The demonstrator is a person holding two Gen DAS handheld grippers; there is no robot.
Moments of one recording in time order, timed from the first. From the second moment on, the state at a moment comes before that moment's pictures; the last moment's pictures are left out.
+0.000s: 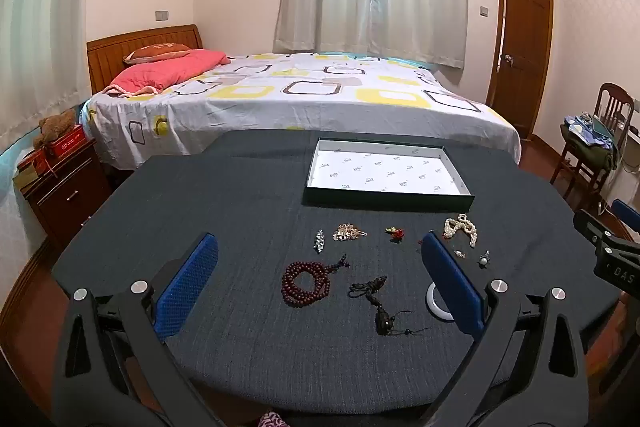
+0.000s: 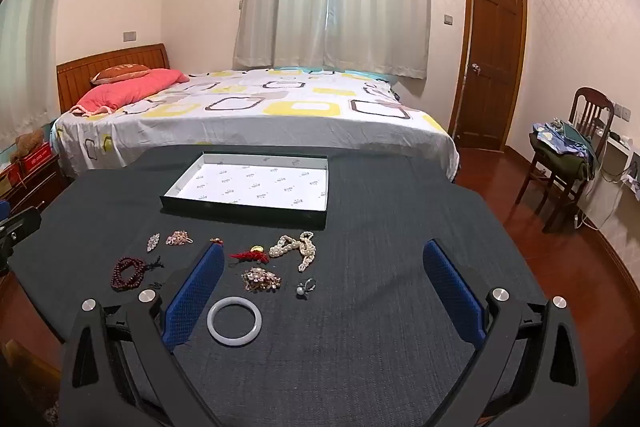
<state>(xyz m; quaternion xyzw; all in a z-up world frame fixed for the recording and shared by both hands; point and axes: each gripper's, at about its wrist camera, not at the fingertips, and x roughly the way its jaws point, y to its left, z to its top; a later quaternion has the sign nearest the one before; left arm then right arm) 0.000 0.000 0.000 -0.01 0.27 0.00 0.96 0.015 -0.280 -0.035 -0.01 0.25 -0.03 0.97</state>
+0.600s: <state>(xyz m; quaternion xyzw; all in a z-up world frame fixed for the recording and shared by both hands) -0.002 -0.006 0.004 -0.01 0.27 0.00 0.96 0.015 -0.280 -0.035 -0.01 0.25 -0.03 0.97</state>
